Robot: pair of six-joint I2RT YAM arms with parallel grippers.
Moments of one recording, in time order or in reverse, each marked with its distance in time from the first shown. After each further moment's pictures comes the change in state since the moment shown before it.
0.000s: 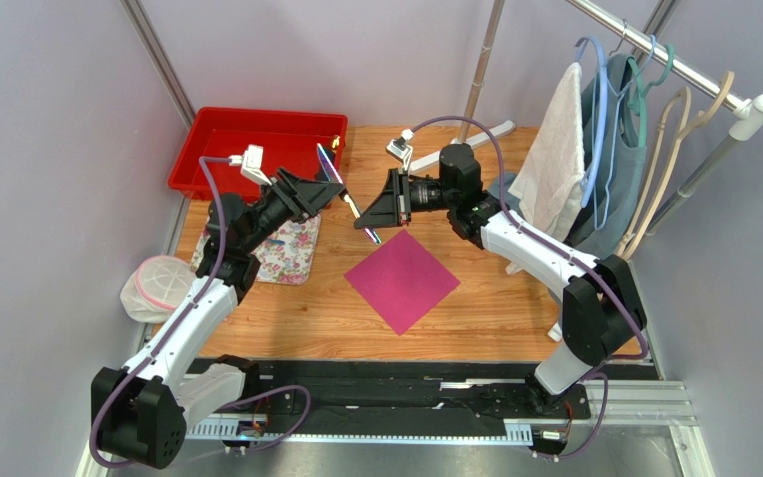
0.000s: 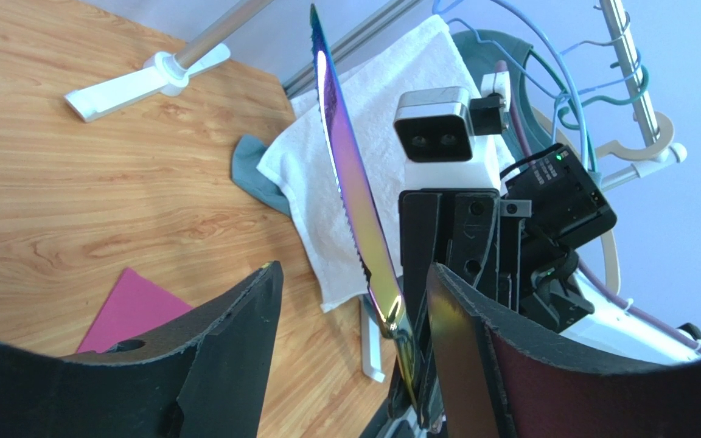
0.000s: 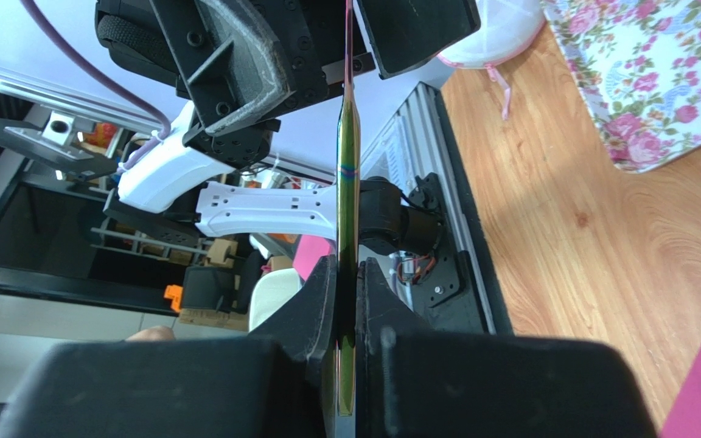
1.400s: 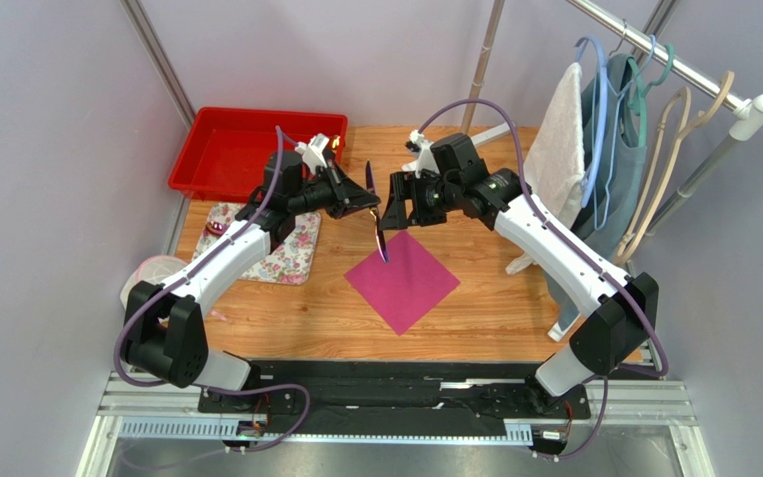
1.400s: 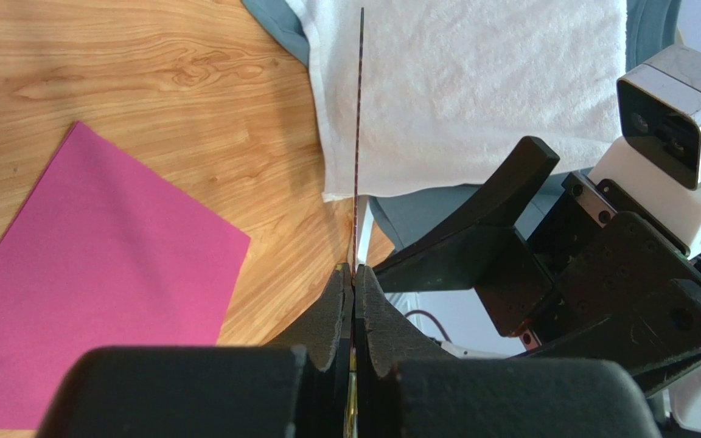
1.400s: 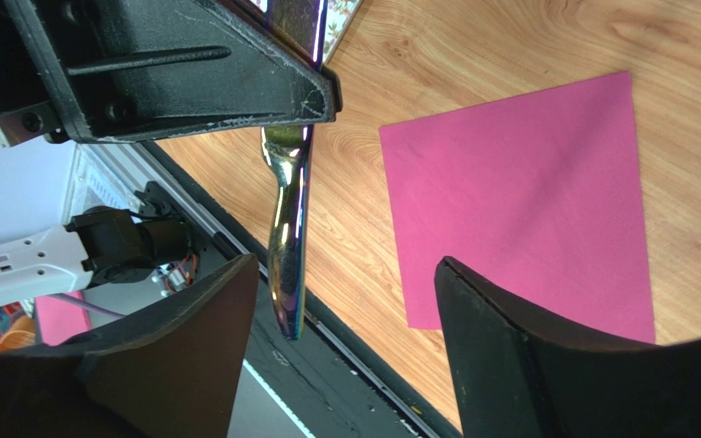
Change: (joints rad) left arm -0.122 0.396 0.336 -0.375 0.132 -0.009; right arm 0.029 -0.047 0.313 -0.999 0.657 -0.559
